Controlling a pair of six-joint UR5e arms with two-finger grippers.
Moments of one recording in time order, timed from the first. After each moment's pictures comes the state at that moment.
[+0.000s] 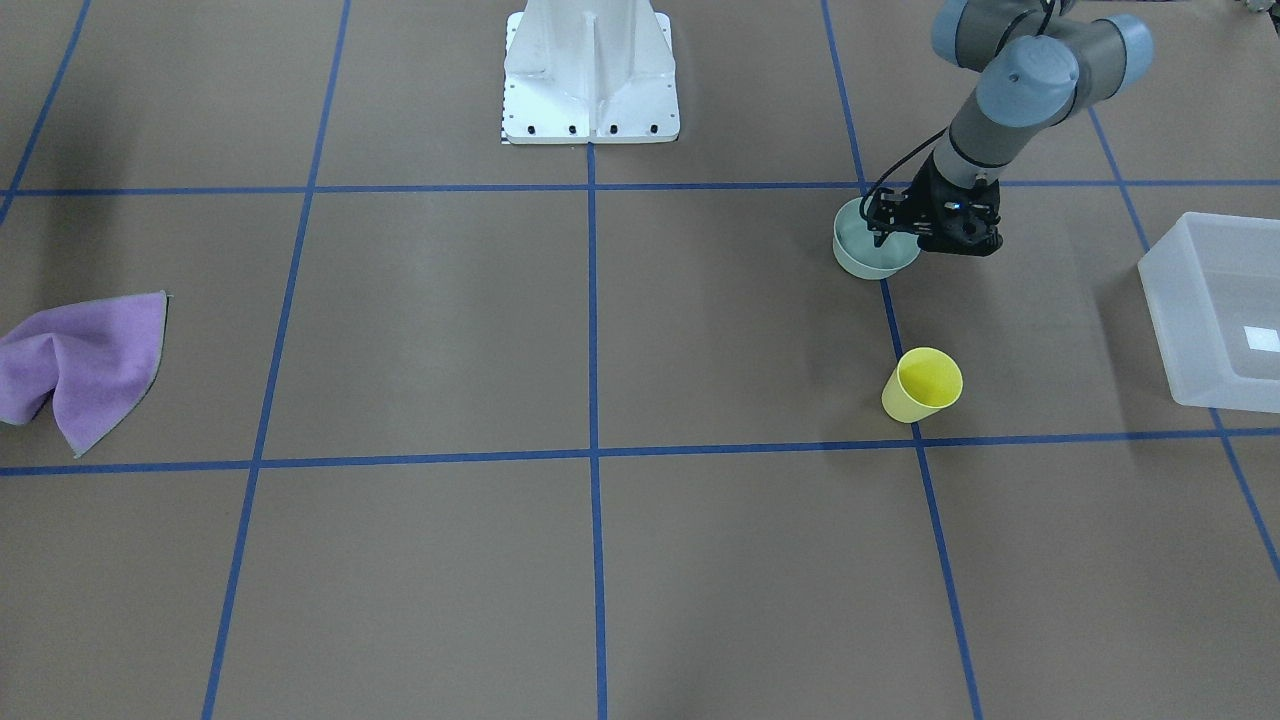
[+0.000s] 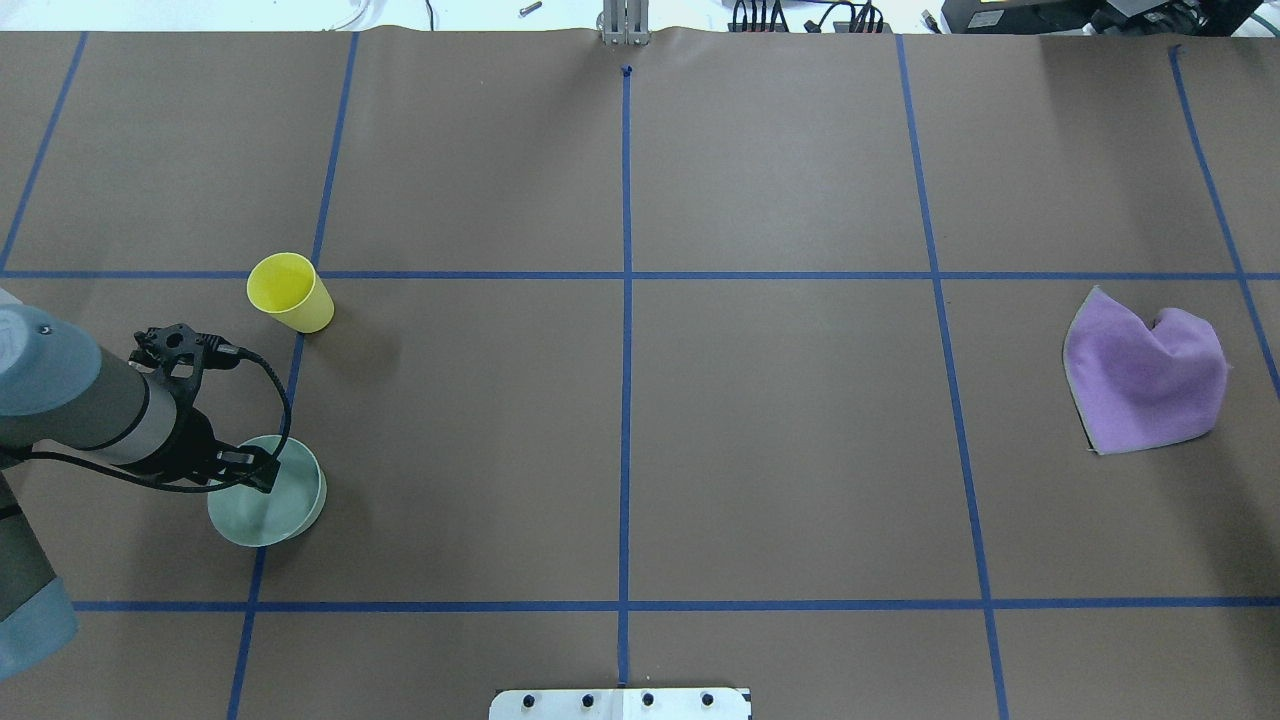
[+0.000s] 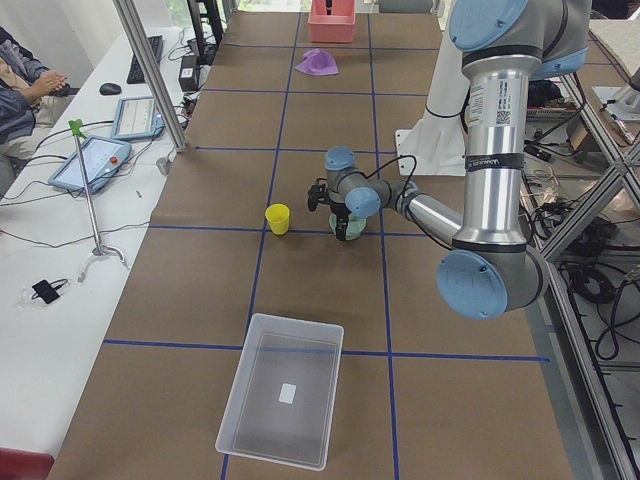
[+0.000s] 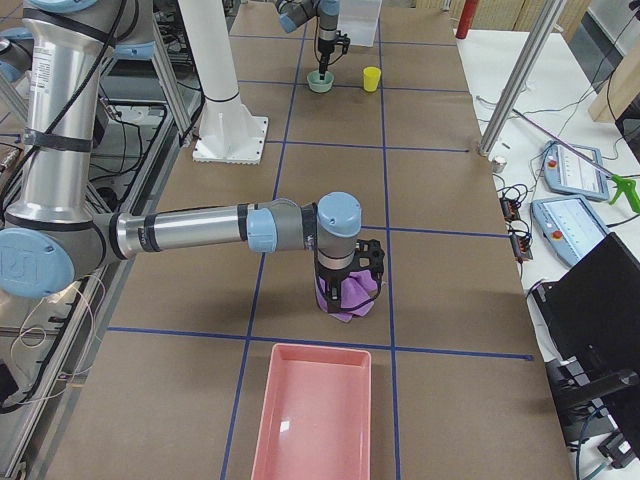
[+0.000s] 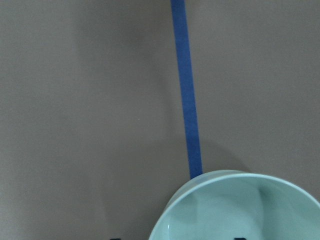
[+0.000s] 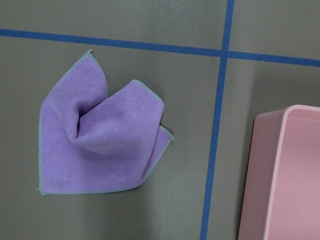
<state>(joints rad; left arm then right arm) -0.62 -1.56 -1.93 -1.89 -2.05 -0.97 1.46 -1.75 1.89 -1.62 2.35 0.05</state>
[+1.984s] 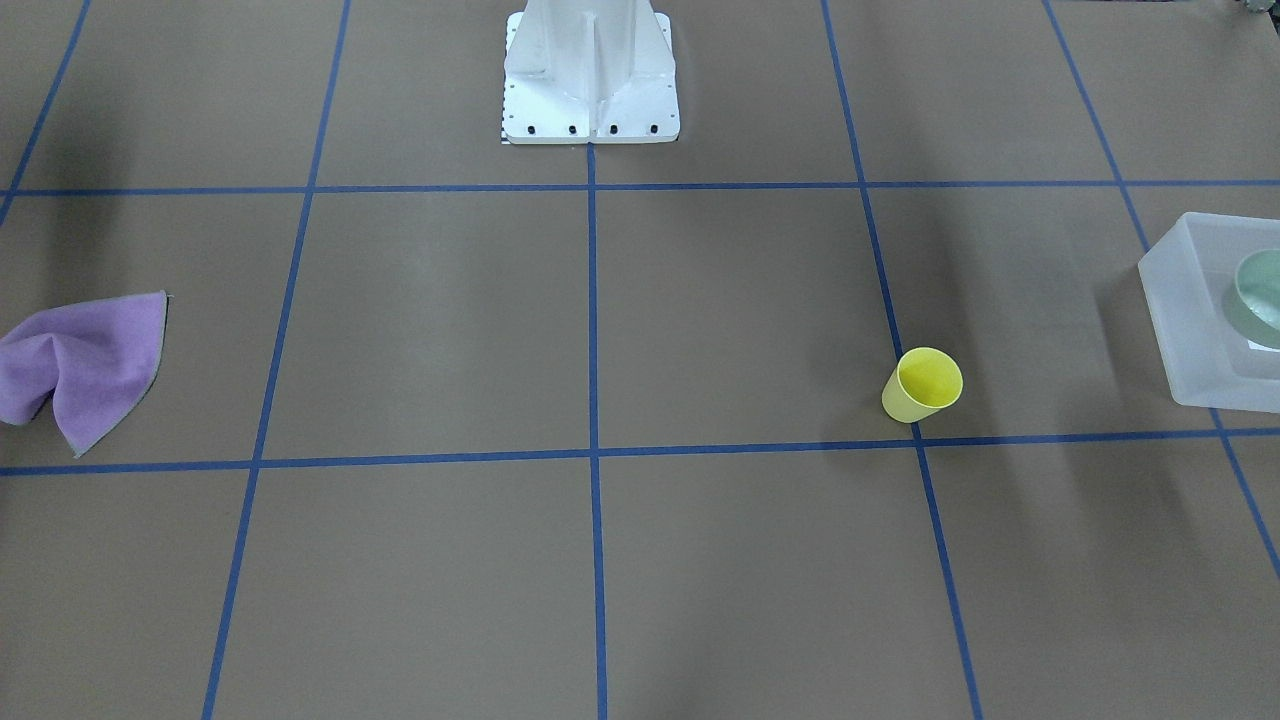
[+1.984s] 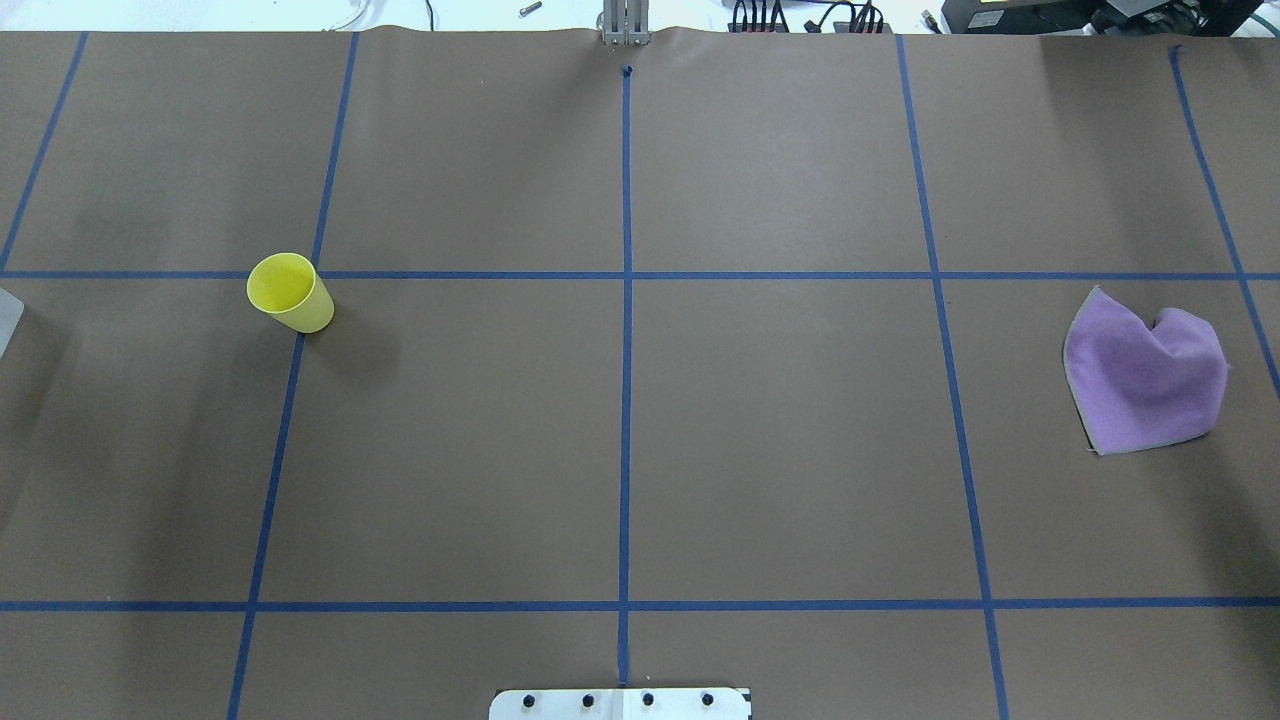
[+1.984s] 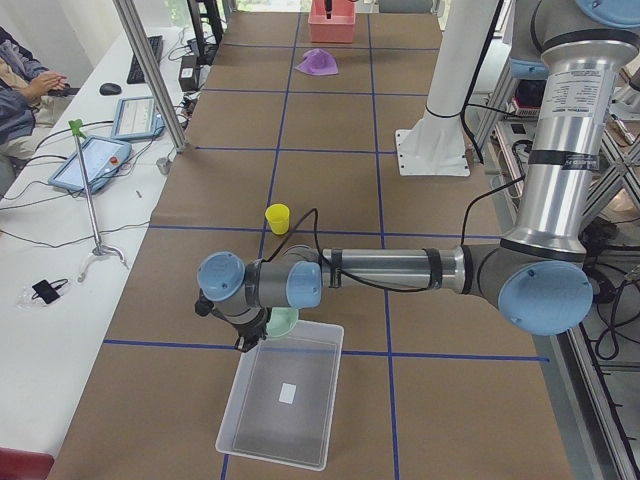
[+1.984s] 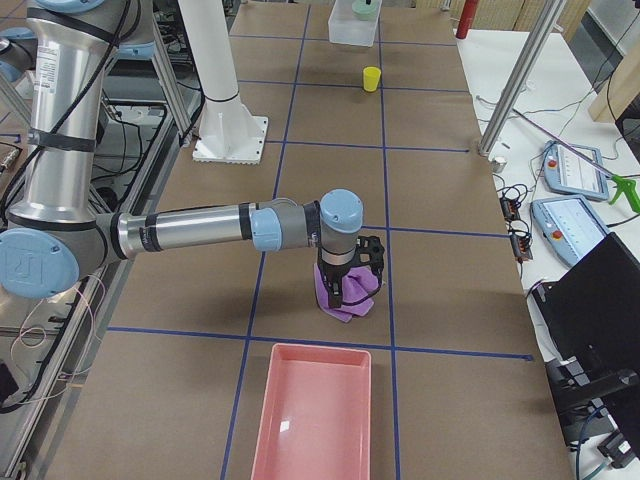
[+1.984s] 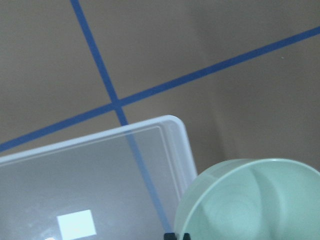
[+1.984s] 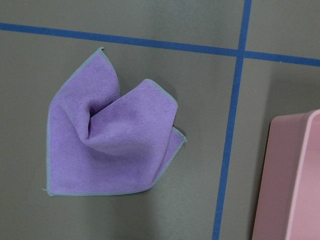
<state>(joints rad) -1.56 -1.72 -1.36 -1.55 -2.42 0.44 1.40 -1.75 1.89 -1.58 2.35 0.10</state>
